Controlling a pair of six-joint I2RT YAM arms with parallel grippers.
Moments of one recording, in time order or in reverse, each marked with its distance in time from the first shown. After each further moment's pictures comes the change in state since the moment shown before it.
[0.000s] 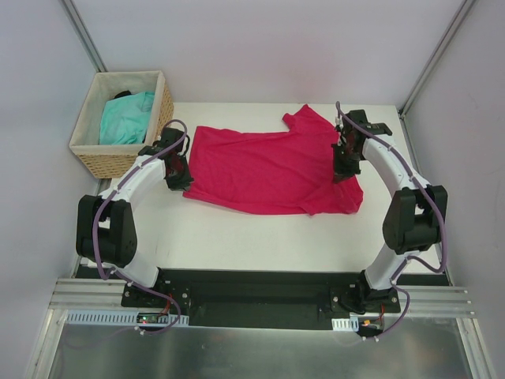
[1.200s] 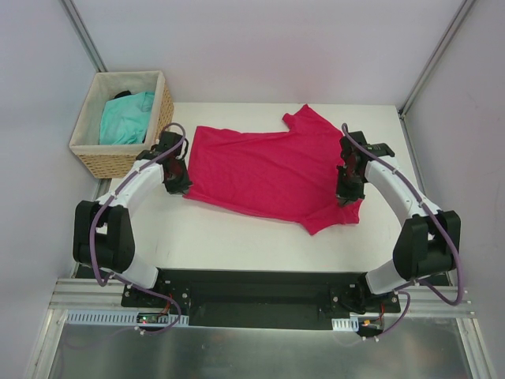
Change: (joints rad) left arm 0.000 -0.045 -0.057 0.006 -0.001 -0.003; right arm 0.058 -0.216 -0.245 -0.072 0.128 0.215
